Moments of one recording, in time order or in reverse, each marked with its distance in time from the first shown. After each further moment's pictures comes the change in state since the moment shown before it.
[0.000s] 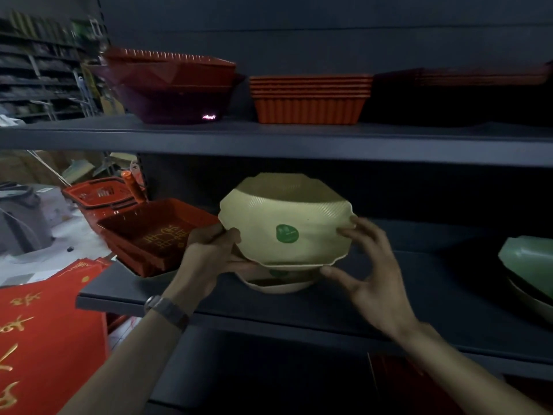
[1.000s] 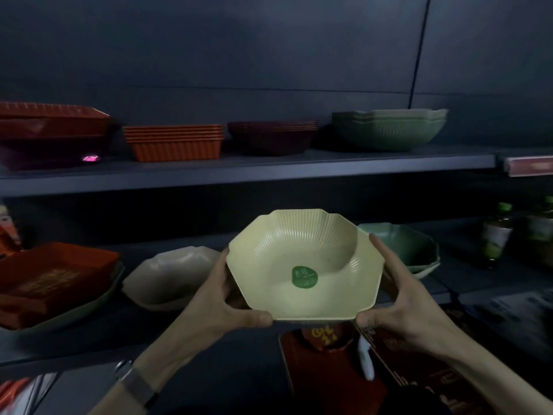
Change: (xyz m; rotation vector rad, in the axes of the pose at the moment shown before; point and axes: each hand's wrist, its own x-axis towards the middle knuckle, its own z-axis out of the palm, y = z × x) left_hand -0.151 0.001 0.112 0.136 -0.875 0.335; right_hand -0.130 -0.064 -0.245 0.106 -0.087 0.271
